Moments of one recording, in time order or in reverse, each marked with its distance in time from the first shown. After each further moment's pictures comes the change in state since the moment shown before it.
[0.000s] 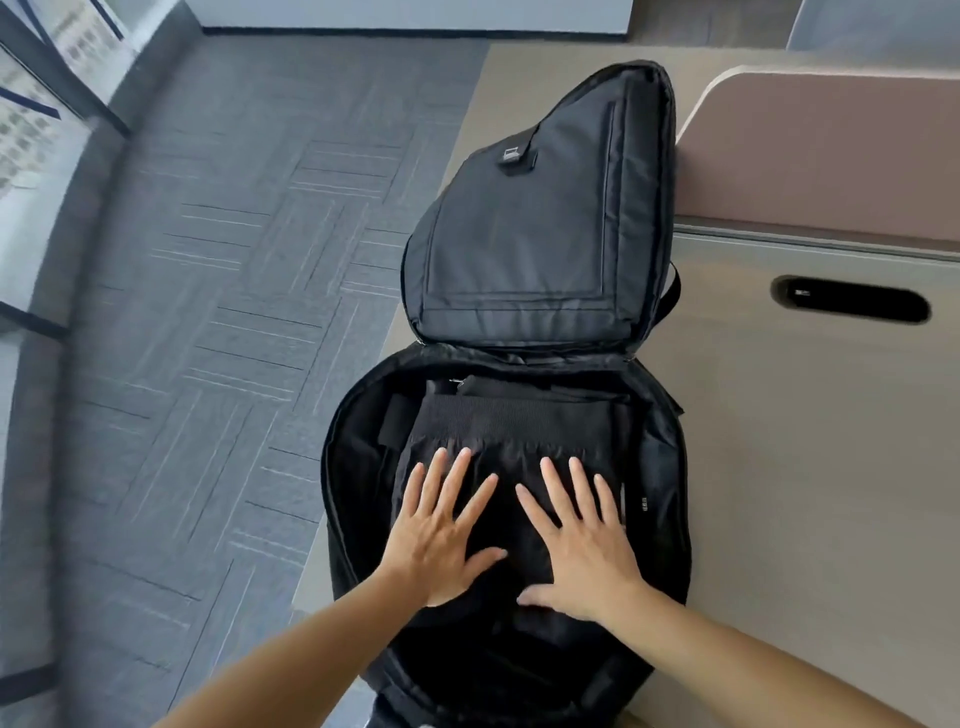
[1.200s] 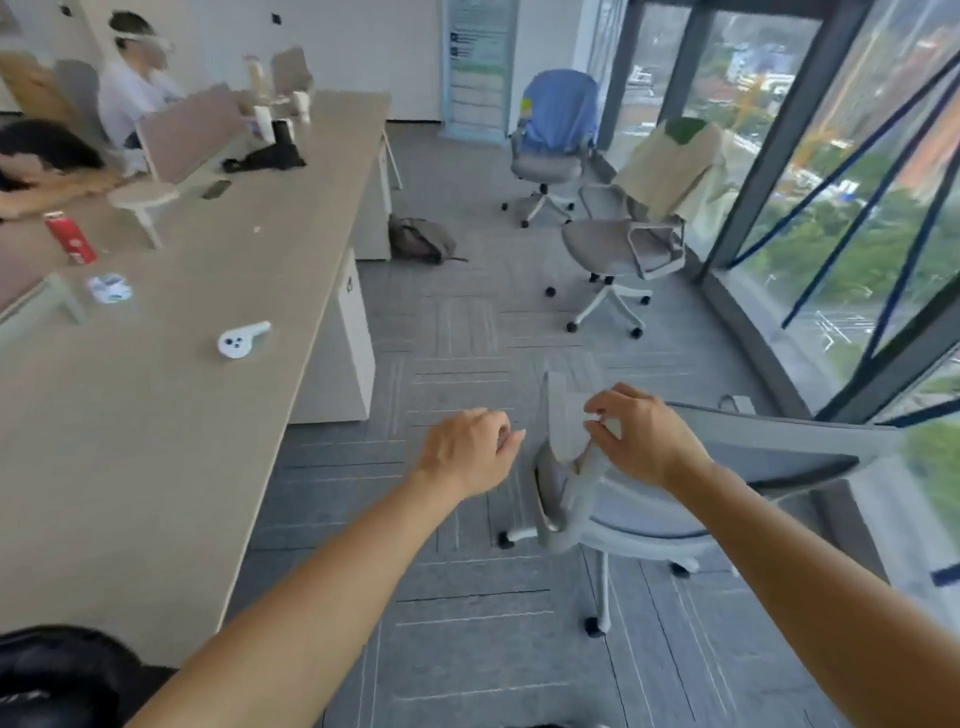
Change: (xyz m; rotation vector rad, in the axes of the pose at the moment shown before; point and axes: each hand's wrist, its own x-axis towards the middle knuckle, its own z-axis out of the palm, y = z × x) left_hand -0.361 0.393 -0.116 -0.186 -0.045 1.785; right_hand -0.617 -0.383 0.049 0.325 0.865 1.988
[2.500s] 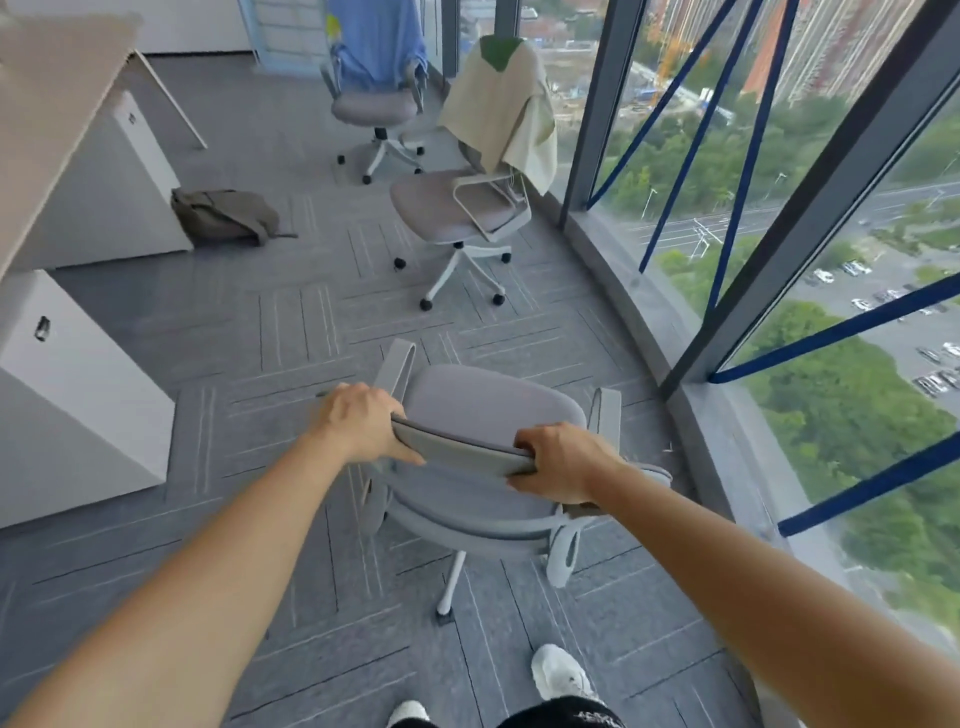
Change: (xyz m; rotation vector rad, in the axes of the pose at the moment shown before) left_hand 0.399 0.175 0.175 0.250 -0.411 0.073; right_hand 0.118 0.410 -0.044 -0.158 -0.424 0.220
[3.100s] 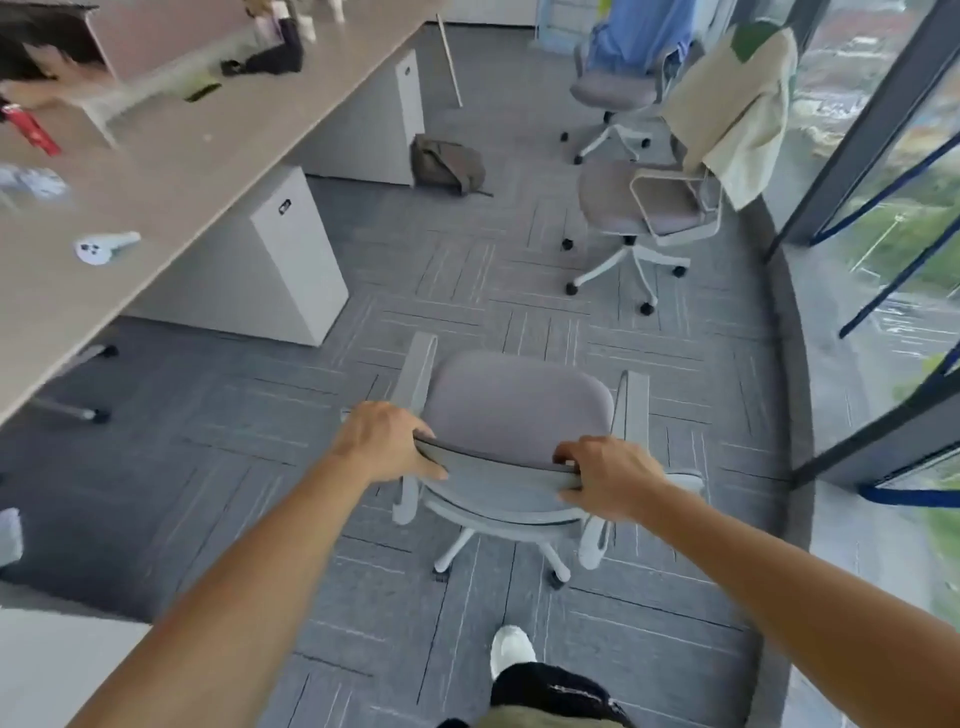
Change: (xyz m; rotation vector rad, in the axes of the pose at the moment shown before) left_hand -0.115 0.185 0.052 -0.202 -0.005 -0.555; right_hand -0.047 0.147 0.002 -0.181 -0.150 -0.443
